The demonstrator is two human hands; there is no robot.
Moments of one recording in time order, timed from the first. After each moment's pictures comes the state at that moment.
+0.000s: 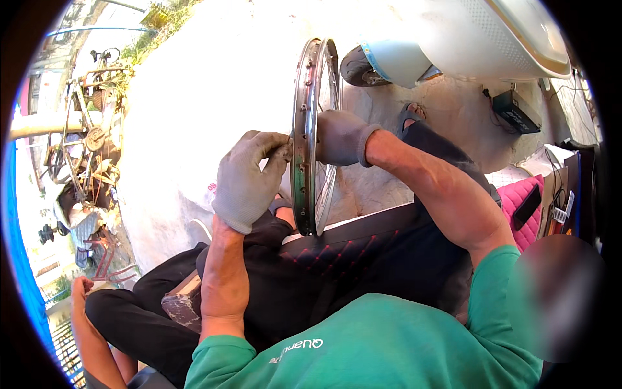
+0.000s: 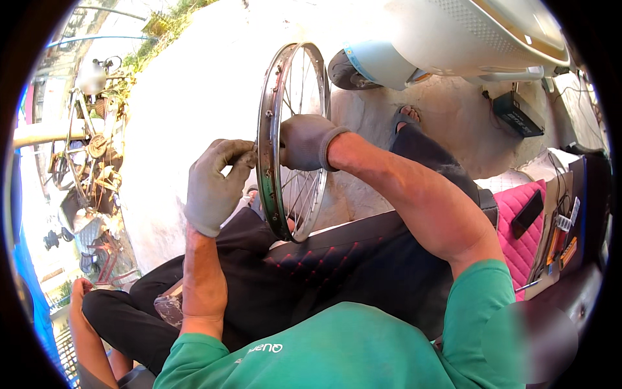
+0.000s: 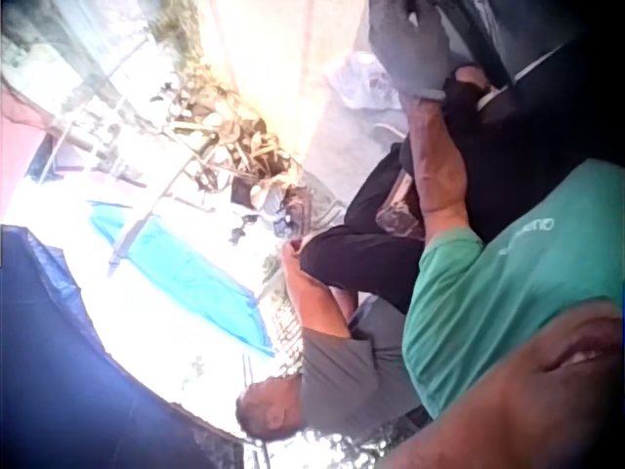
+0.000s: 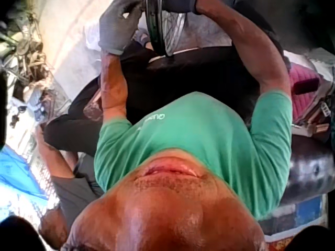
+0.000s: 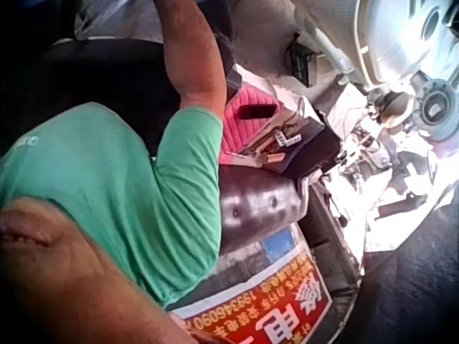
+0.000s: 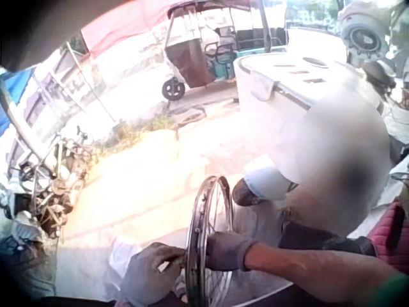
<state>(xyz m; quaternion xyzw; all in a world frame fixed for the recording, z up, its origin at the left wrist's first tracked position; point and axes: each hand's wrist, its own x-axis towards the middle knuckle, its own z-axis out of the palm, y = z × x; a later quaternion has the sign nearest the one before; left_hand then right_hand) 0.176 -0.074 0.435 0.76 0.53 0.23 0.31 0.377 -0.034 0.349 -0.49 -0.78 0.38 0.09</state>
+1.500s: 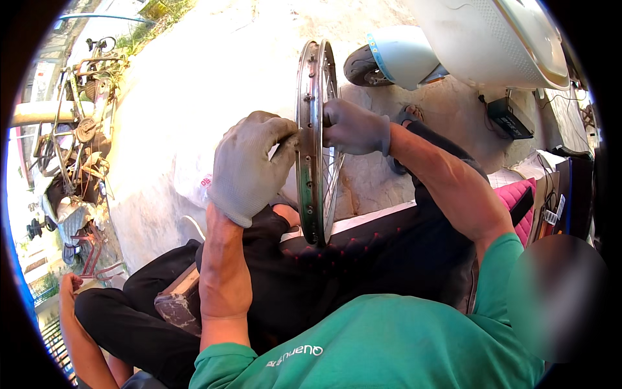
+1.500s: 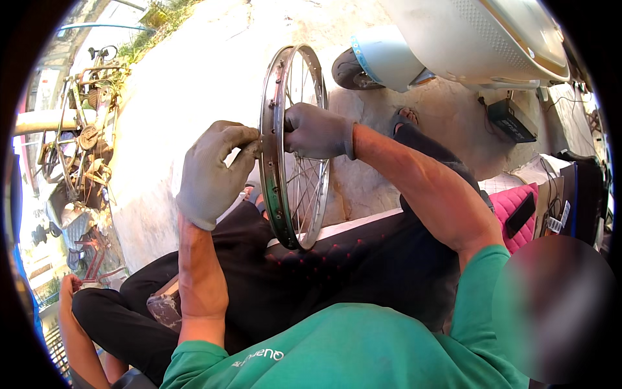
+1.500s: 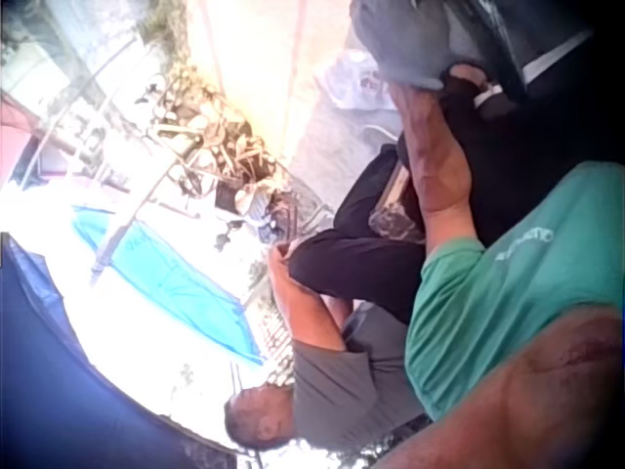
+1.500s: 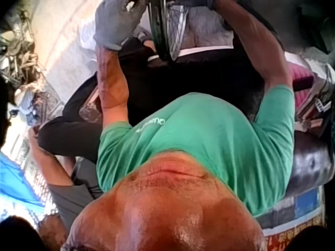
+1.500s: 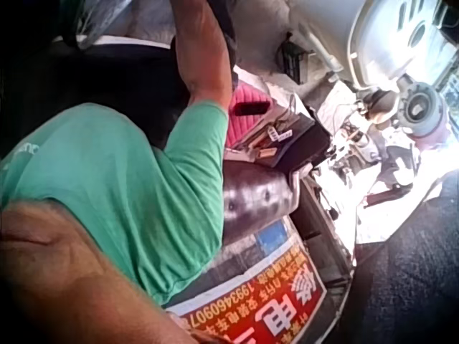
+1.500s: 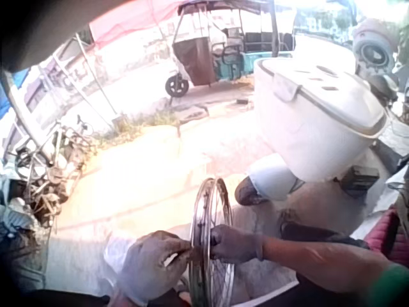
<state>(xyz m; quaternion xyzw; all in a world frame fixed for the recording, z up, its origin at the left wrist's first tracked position) 0.160 -0.061 0.441 0.82 0.46 0.24 0.21 0.380 -0.031 0.356 -0.36 -0.70 0.57 0.24</state>
